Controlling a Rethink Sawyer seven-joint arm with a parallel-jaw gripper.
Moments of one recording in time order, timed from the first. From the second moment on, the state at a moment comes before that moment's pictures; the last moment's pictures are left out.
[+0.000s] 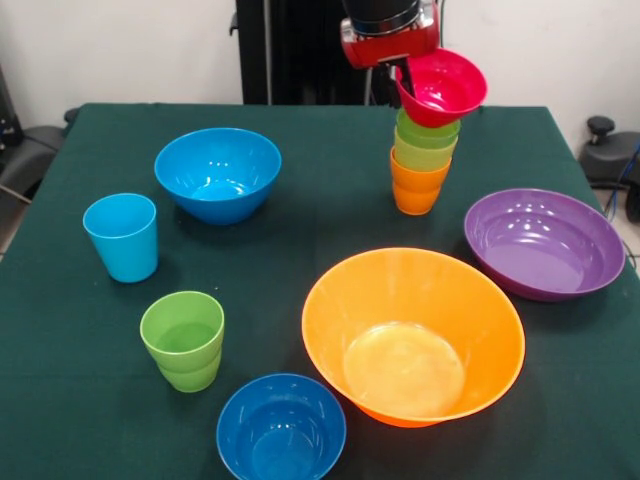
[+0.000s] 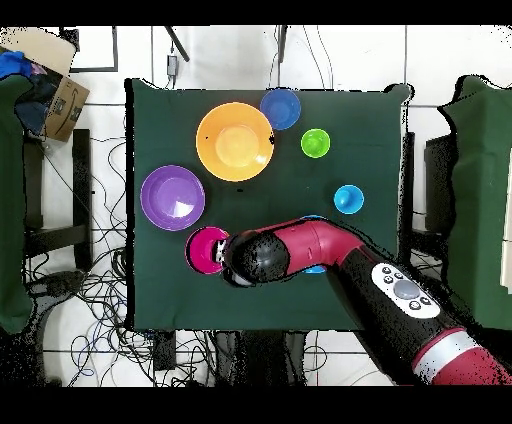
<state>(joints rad) -0.77 -0.70 0.74 2.06 -0.47 0.61 2.11</state>
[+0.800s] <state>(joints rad) -0.78 -0.70 0.74 2.12 -0.47 0.51 2.11</state>
